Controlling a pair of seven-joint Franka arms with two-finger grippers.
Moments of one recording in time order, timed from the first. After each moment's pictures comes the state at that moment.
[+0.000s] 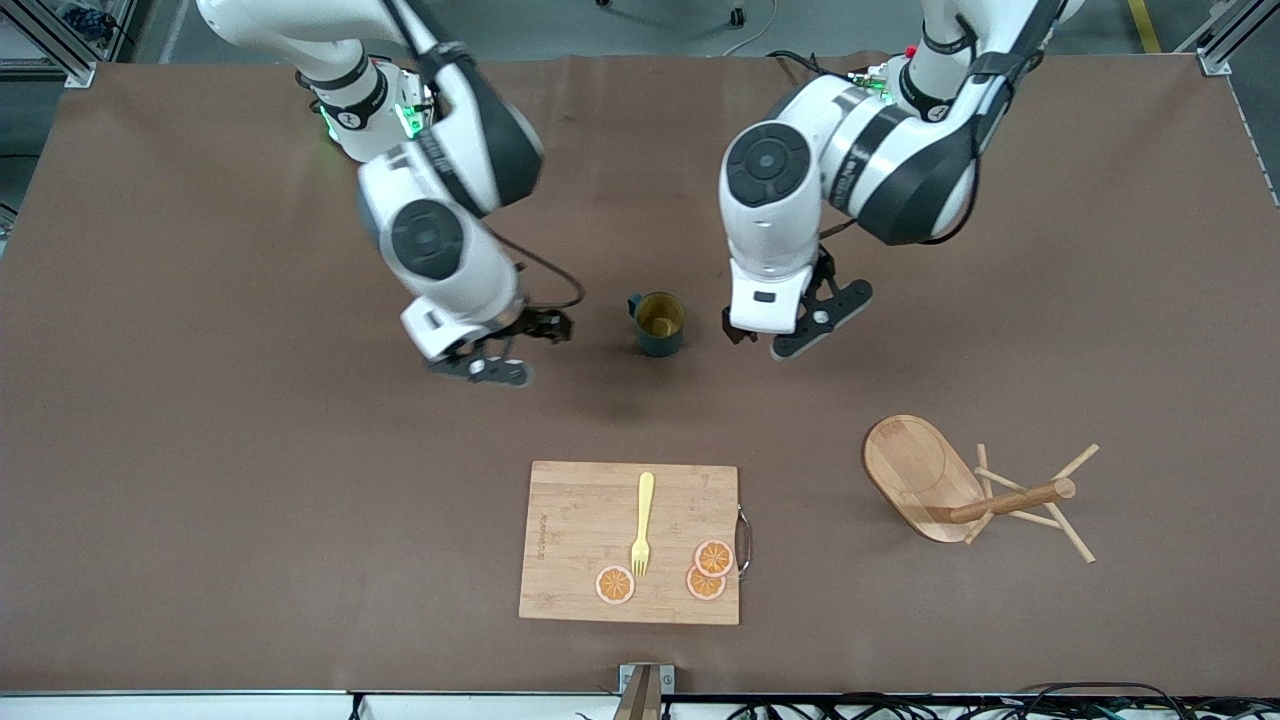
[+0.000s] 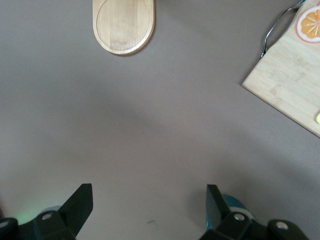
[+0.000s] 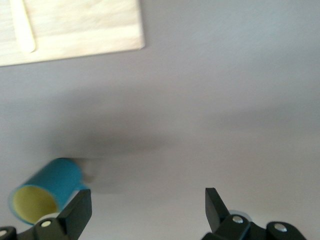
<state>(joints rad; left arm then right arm) -0.45 0.38 -0.29 -1.56 0.26 1.75 -1.37 0.54 0.37 -0.07 -1.62 0.15 1.86 0.53</state>
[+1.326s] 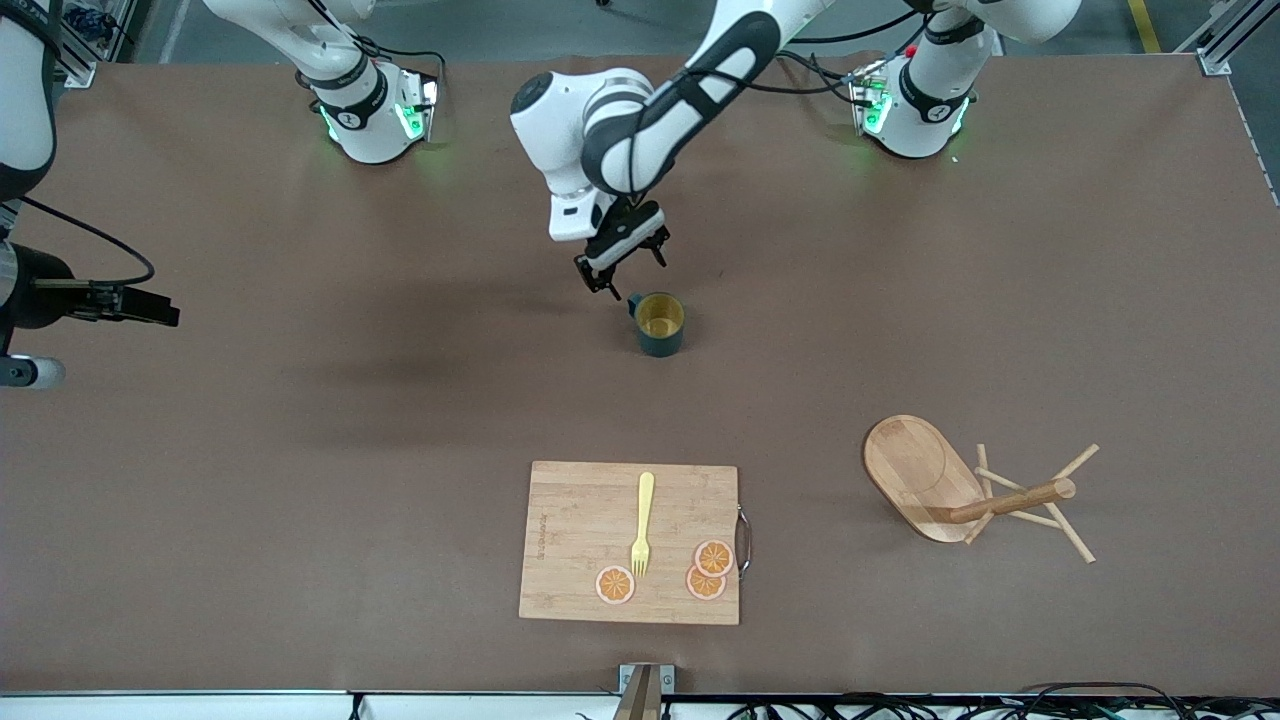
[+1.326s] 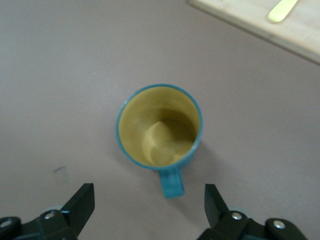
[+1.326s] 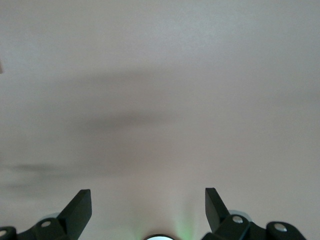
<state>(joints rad) -0.91 0.70 -0.29 -1.53 0.71 1.89 -2.10 -0.02 0.22 -0.07 -1.43 0.00 1.44 0.00</state>
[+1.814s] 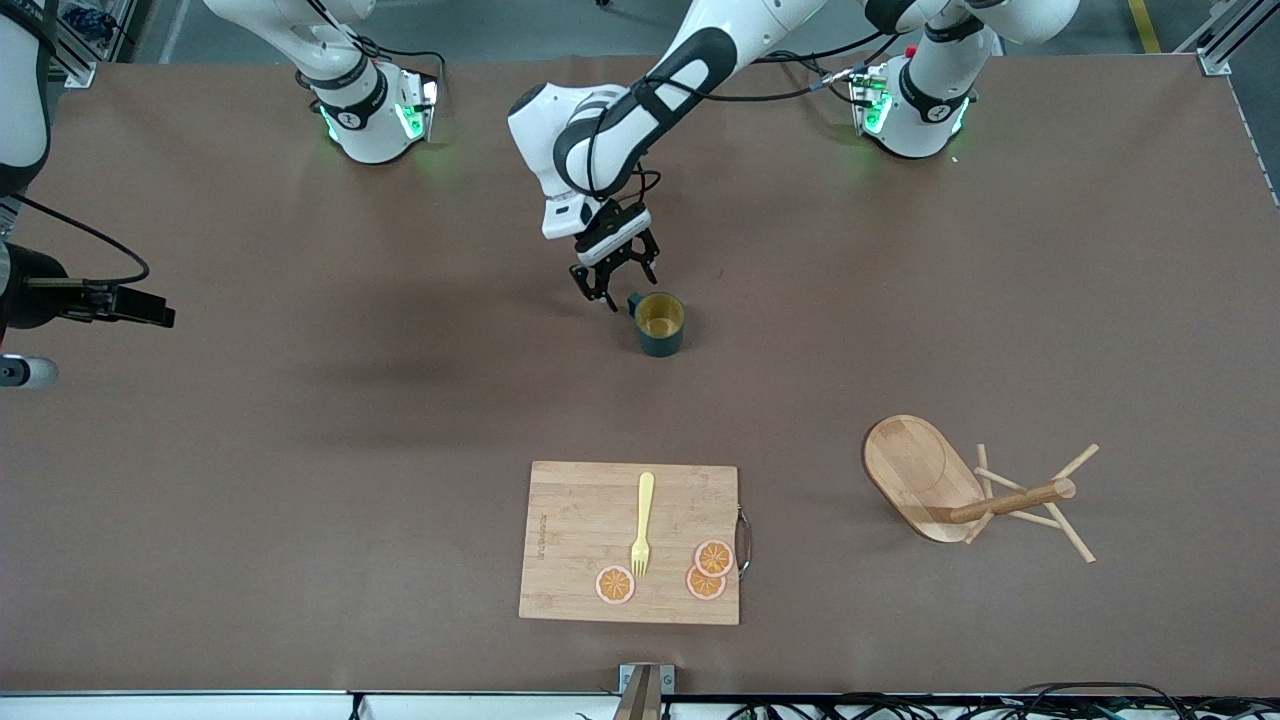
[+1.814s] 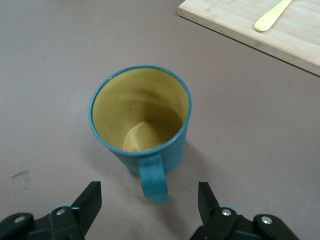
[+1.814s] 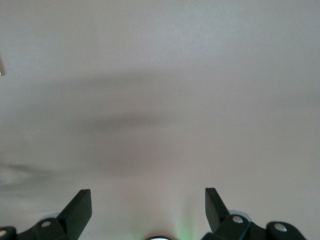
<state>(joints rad) -0.95 0.79 -0.29 -1.51 0.86 1.89 -2.24 -0.02 0.22 -0.06 -1.42 0.00 1.44 0.00</state>
